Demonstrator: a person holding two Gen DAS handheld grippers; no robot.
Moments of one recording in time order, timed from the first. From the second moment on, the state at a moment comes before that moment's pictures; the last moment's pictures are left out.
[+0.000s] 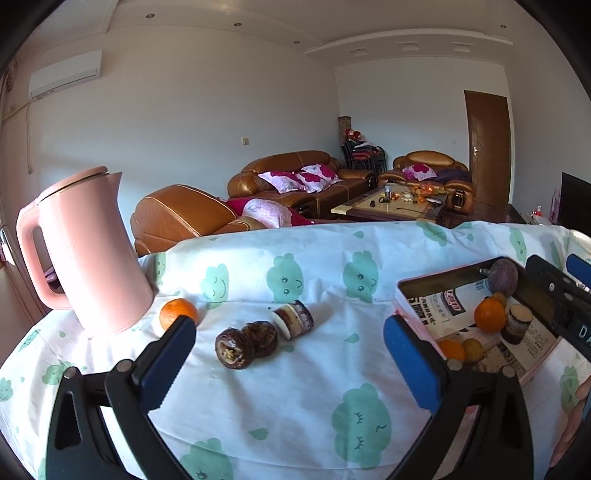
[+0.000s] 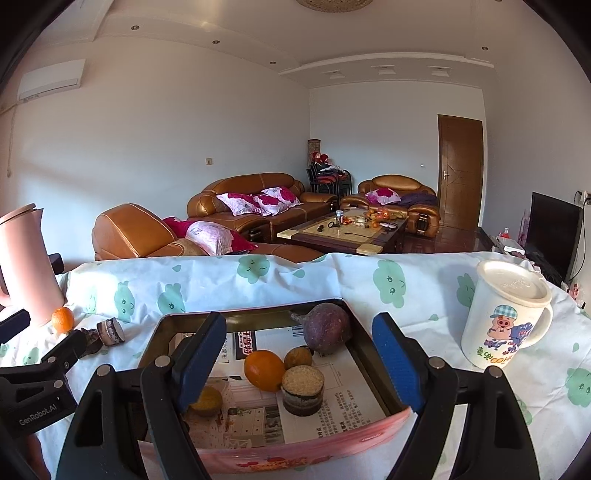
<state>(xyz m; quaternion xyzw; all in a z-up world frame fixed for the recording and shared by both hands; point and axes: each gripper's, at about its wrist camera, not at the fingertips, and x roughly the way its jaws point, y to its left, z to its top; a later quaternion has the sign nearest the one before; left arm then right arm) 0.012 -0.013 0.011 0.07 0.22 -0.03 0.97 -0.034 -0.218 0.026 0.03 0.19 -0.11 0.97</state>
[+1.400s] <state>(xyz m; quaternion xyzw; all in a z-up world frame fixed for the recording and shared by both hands) 0.072 0.149 -0.005 0.04 0.30 0.09 0.95 0.089 -0.039 -0.014 -0.03 0.36 0.05 0.93</state>
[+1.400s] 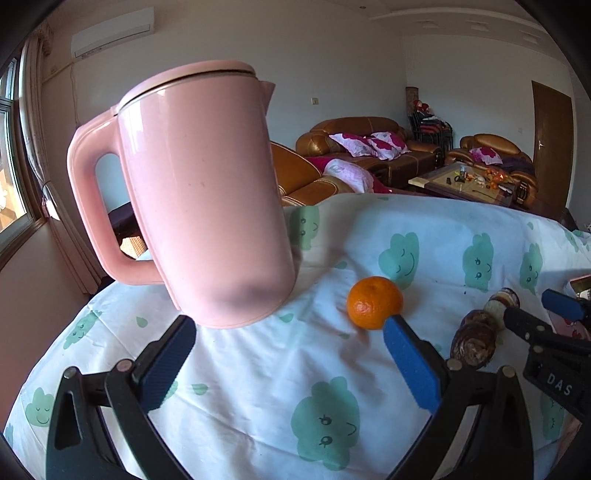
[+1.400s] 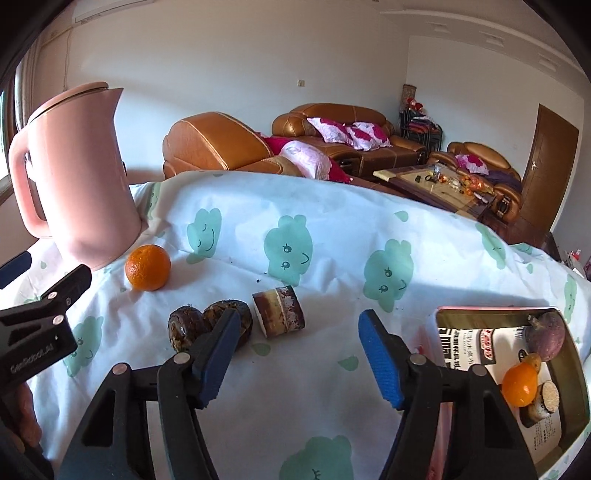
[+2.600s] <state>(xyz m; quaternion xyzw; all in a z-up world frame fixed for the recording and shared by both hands) 0.108 0.055 -0.042 0.06 0.43 -0.12 0.89 -0.002 -0.088 0.004 0.04 0.29 0.06 0.95</state>
